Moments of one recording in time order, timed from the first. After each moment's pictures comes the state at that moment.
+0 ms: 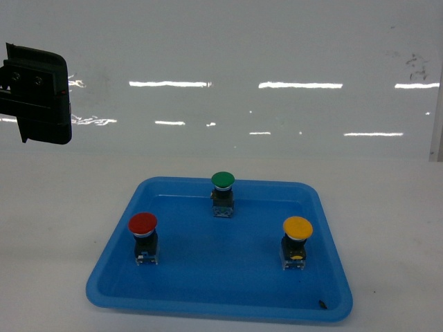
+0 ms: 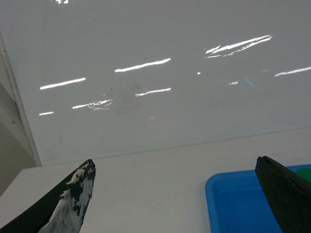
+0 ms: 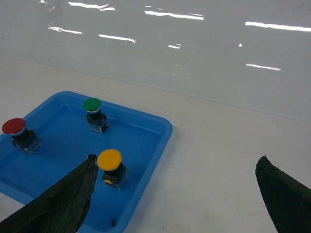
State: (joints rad) left arm -0.25 1.36 0.45 0.84 -0.34 0.19; right arm -0.07 1.20 0.38 0.55 -0.42 -0.08
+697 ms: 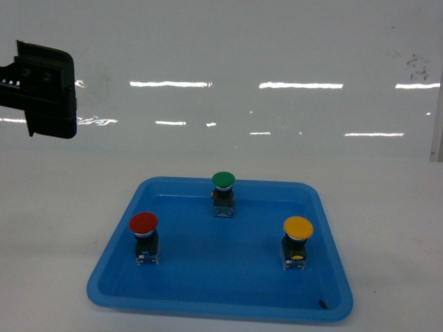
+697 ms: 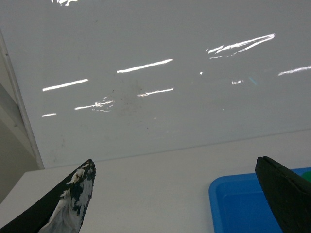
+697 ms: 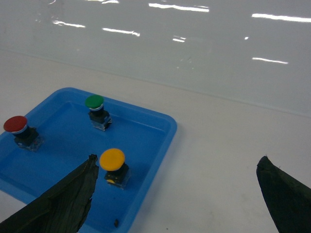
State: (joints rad) left arm -0.23 1.40 0.49 0.85 -0.33 0.21; right arm -0.04 1.27 0.43 0.53 -0.42 -0.08
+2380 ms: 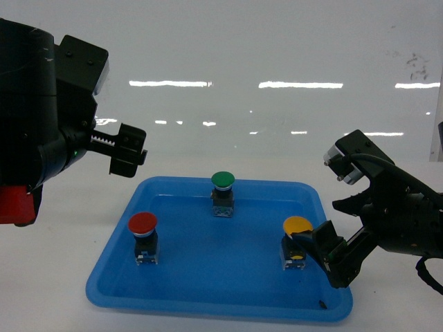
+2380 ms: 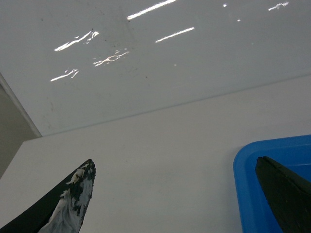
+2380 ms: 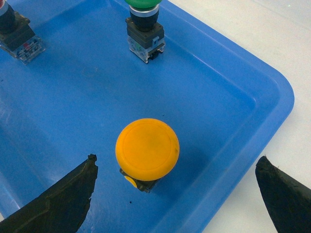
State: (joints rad) left arm -0.22 1.93 0.82 0.79 -0.45 0.26; right arm 0.17 2.03 0.83 0.54 -0.44 -0.34
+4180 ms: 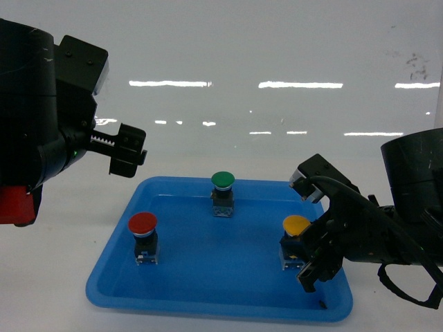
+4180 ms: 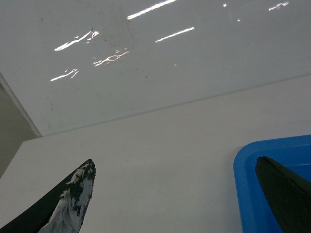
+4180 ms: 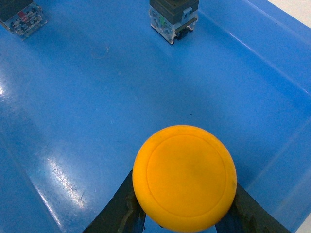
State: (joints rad) left arm -0.22 1.93 0.82 0.79 -0.45 0.26; right arm 0.22 2.18 0.96 0.47 -0.46 -0.37
